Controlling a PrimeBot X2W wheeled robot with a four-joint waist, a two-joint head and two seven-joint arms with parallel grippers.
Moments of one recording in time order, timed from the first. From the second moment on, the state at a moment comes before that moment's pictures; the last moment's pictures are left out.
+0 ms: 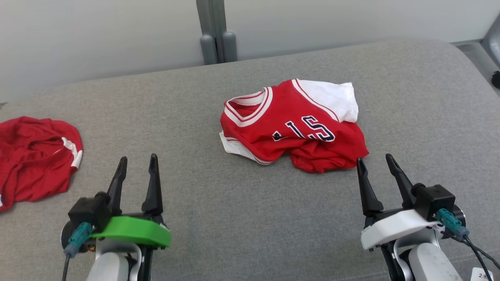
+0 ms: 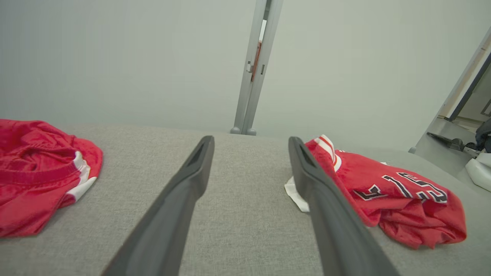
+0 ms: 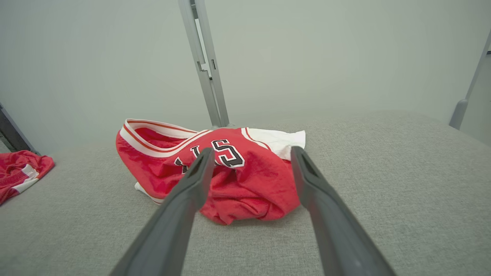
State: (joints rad) left arm -0.18 0.06 -0.11 0.29 -0.36 -0.09 -0.26; right arm -0.12 -0.05 0.08 0.22 0.19 0.13 -0.25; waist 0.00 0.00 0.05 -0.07
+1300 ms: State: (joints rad) left arm -0.34 0.05 -0.21 0.45 -0.28 -0.12 -0.17; right arm -0.13 -0.05 0.03 0.24 0.14 0.13 -0.21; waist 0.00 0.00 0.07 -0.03
